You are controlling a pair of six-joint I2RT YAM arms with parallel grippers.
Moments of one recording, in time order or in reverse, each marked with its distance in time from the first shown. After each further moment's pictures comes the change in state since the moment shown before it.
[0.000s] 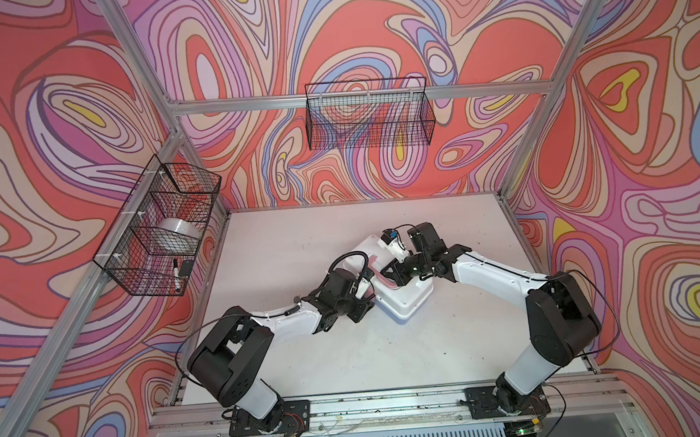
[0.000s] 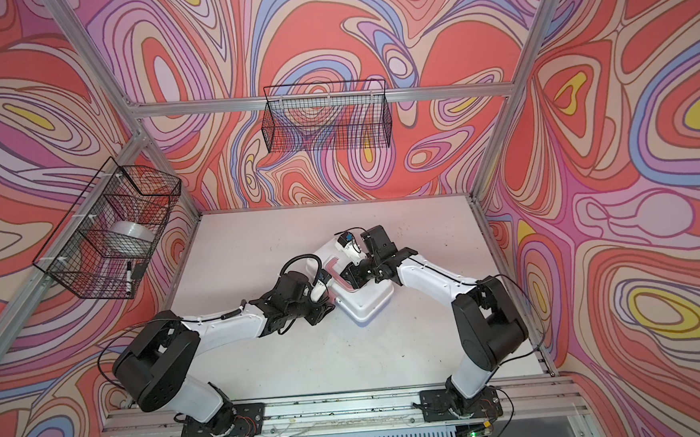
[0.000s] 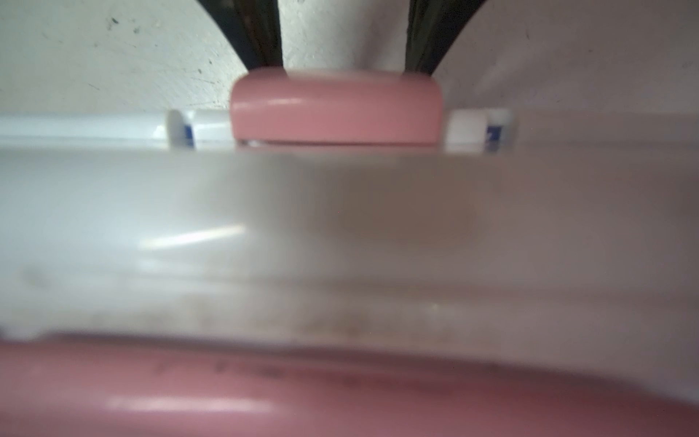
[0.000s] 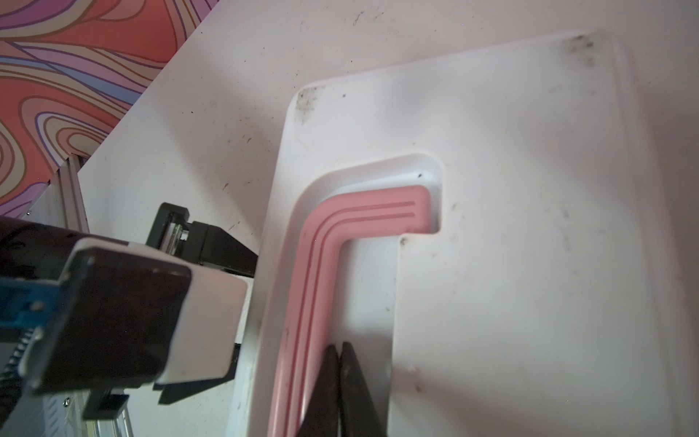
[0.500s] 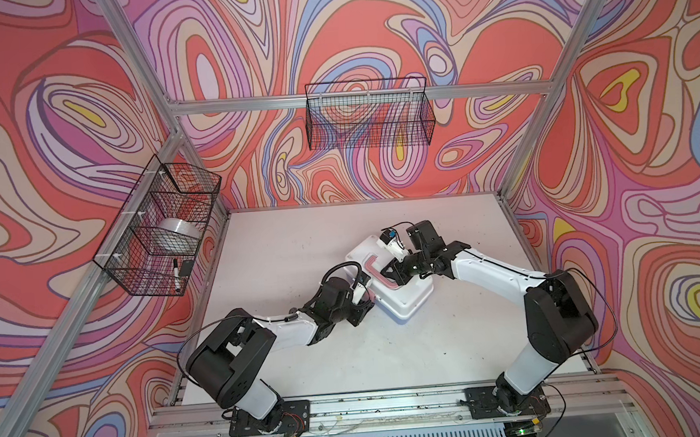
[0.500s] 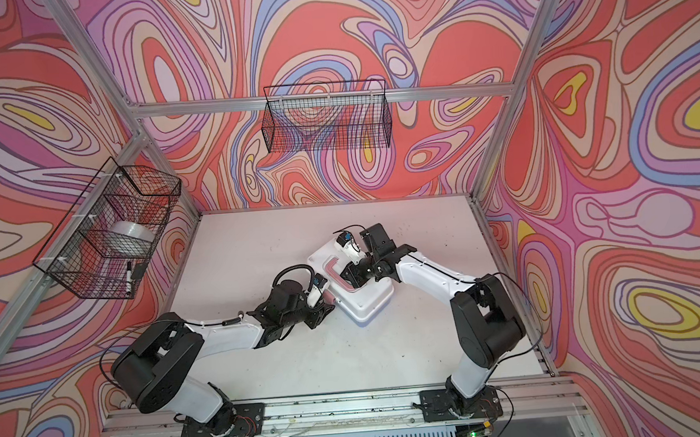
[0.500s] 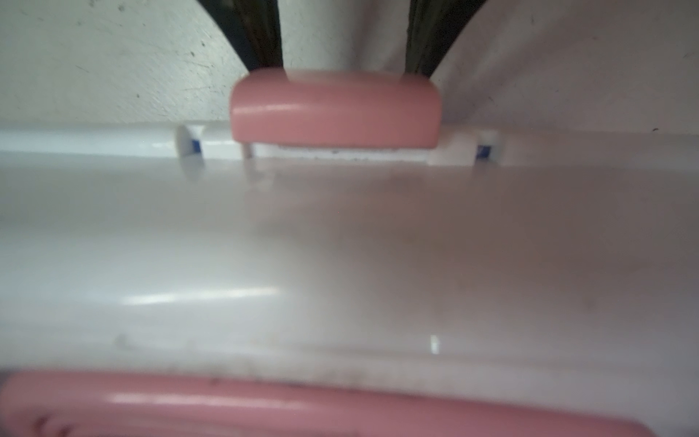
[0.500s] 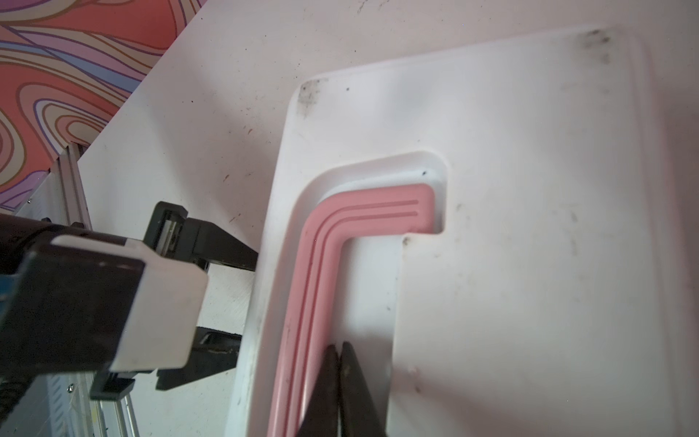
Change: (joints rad) left arm 0.000 -0.017 -0.142 0.261 0.000 -0.013; right arm -0.005 0.017 0.038 -0.056 -0.008 -0.031
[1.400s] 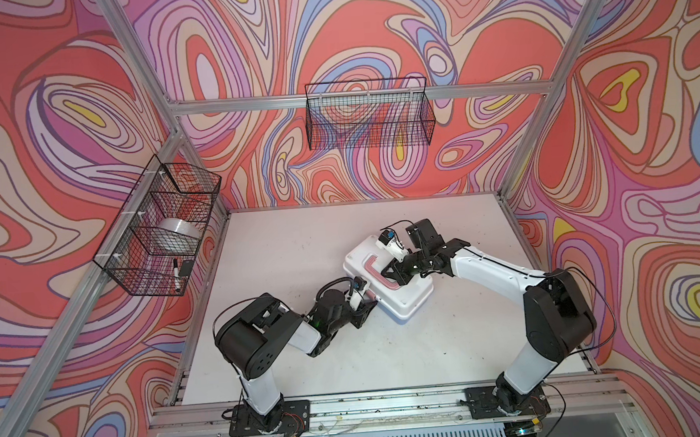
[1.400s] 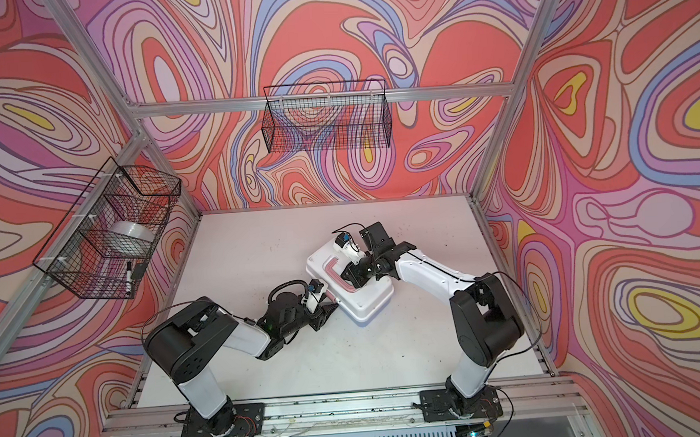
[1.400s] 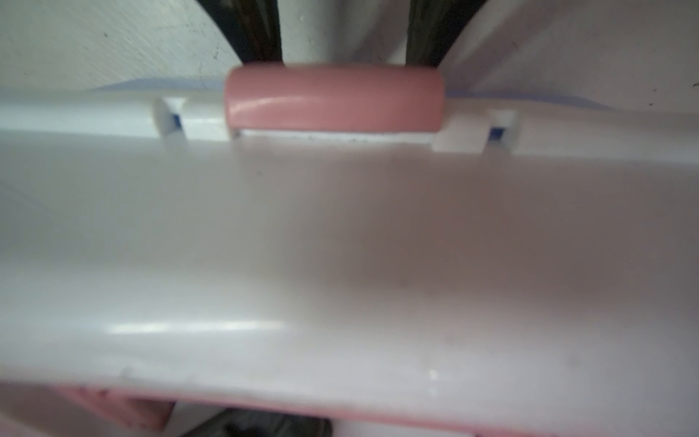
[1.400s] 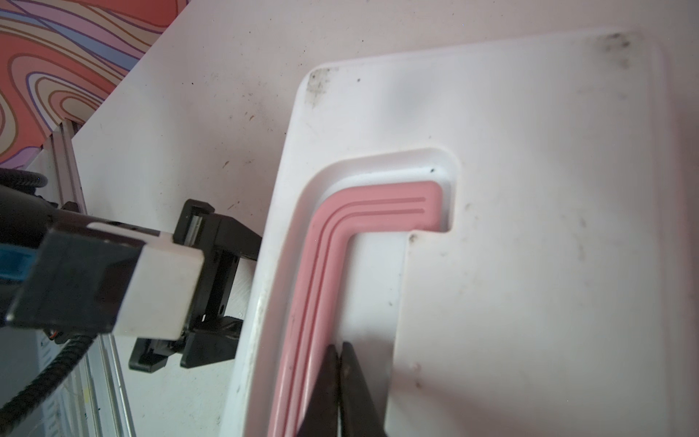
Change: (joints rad) left arm -0.001 0.191 -0.153 0.581 0.004 -0.051; right arm -0.003 0.013 0.034 -0.059 -0.006 -0.064
